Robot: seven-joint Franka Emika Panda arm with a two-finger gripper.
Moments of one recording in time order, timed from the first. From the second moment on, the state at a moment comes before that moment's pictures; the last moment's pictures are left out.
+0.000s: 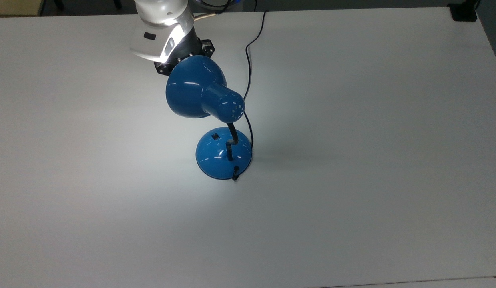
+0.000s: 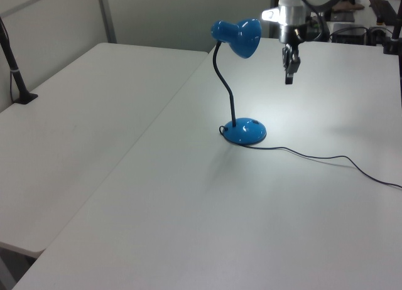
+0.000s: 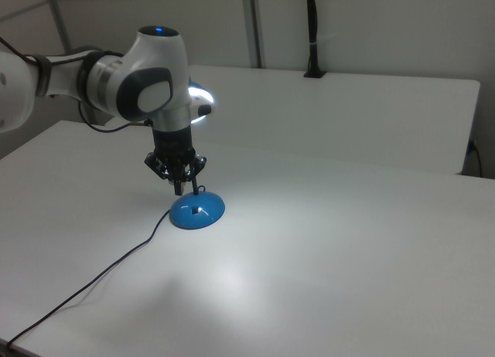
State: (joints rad) arm -0.08 0.12 0.03 -1.85 0.11 1.95 -0.51
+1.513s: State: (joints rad) arm -0.04 0.32 0.06 -1.90 0.16 2.39 -0.01
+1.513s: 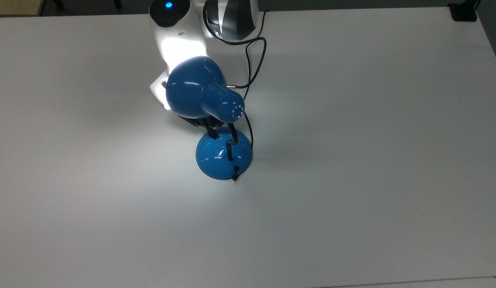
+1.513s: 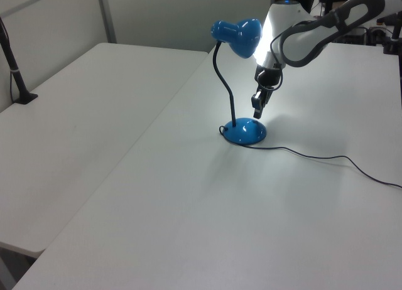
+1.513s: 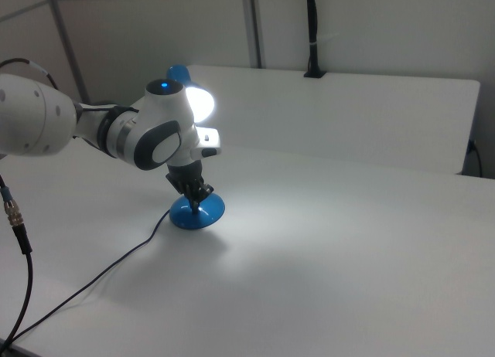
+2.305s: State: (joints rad) arm -0.04 0.33 0.06 -1.93 0.16 2.43 -0.01
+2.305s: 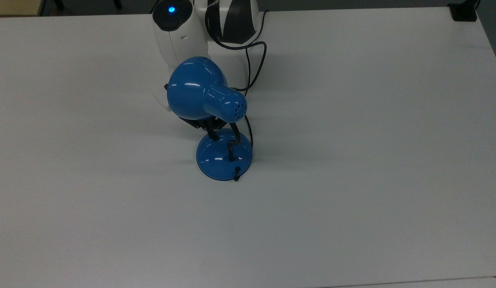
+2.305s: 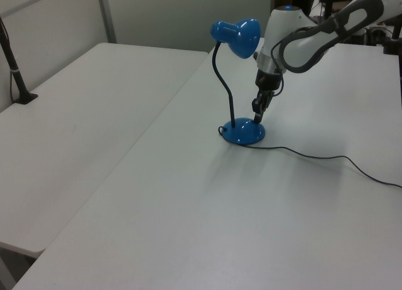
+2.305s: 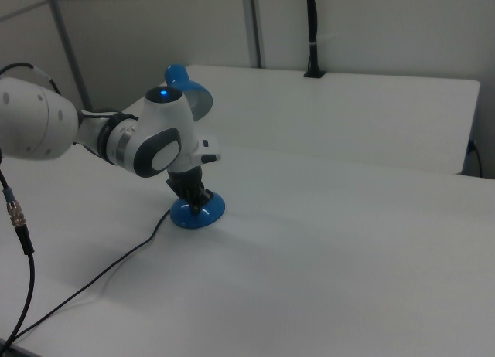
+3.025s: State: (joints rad) arm -0.04 0.32 0.05 -2.00 0.11 2.35 -0.01
